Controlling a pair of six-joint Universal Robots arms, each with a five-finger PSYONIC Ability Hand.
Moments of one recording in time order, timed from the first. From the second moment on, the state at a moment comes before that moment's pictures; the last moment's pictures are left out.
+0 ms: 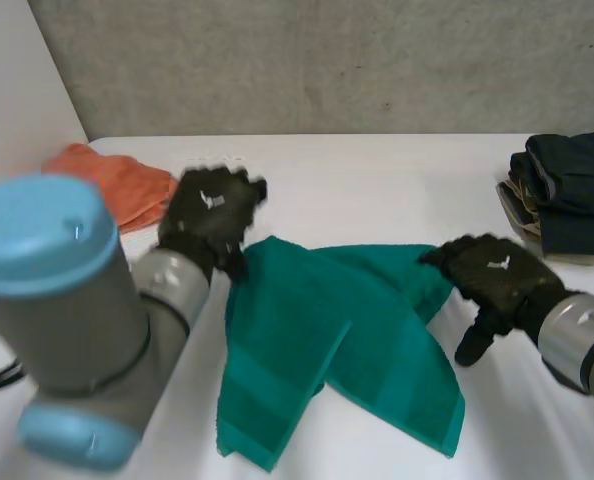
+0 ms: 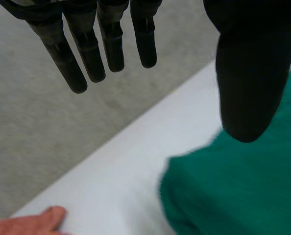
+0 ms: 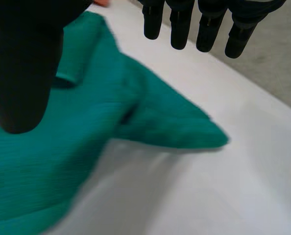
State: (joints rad) left arm 4.02 -1.84 -1.56 3.27 -1.75 3.41; right arm 1.82 -1.51 1.82 0.16 1.27 2.73; left_hand 0.42 0.41 0.41 0.40 0.22; right_hand 0.22 0.22 0.21 0.21 0.05
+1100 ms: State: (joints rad) left arm 3.91 -2.05 -1.82 3.58 -1.91 3.48; right arm 2.04 -1.32 2.20 -0.53 1.44 2.61; left_hand 1.04 1.05 1.04 1.05 0.86; right_hand 0.51 0.52 0.52 0.52 0.29
